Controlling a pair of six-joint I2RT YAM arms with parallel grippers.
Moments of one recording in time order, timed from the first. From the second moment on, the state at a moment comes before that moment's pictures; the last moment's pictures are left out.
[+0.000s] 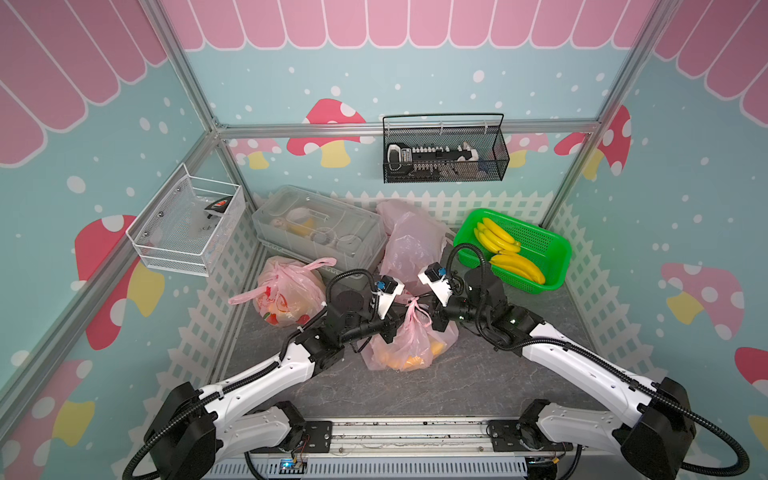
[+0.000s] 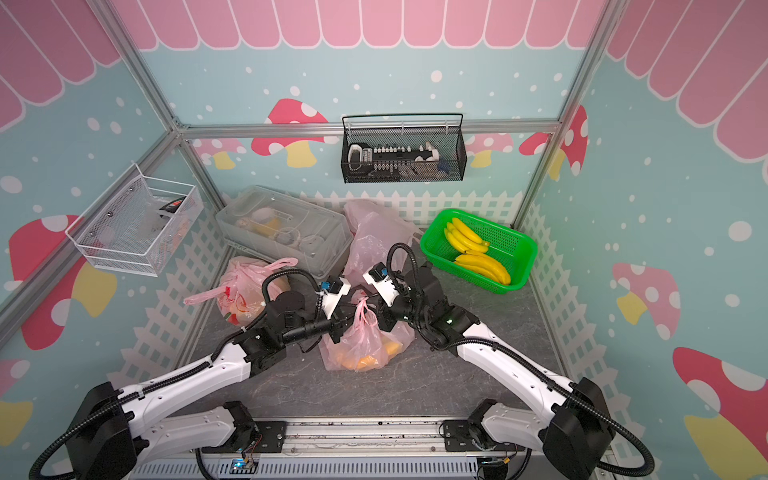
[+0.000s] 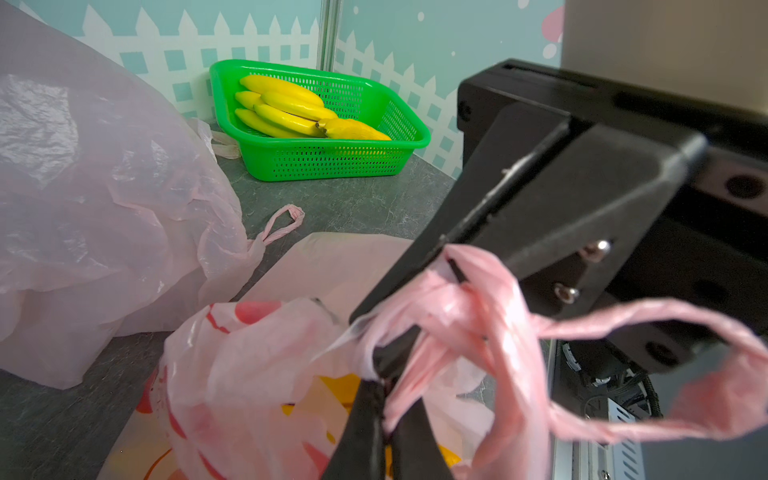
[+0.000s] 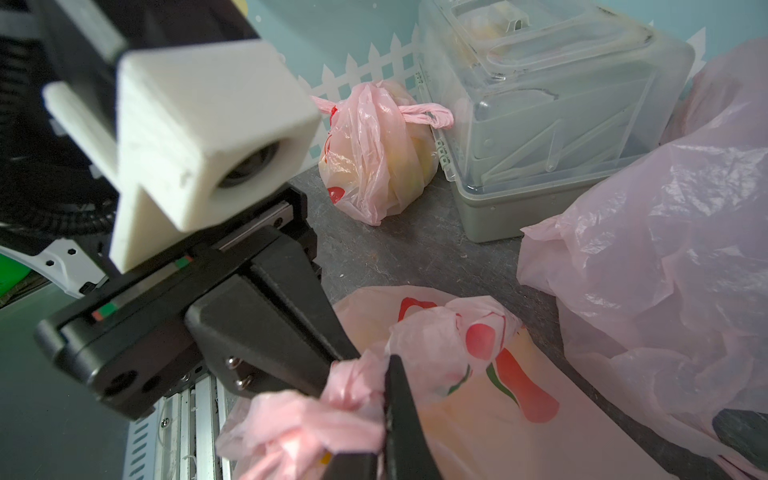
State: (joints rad) left arm -0.74 1.12 0.67 0.19 0.33 -0.17; right arm 0.70 1.18 0.92 -0.14 -0.44 0.02
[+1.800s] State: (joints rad) left arm -0.76 1.10 0.72 0.12 0.16 -0.12; right arm 0.71 1.04 0.92 -0.31 -0.23 0.00
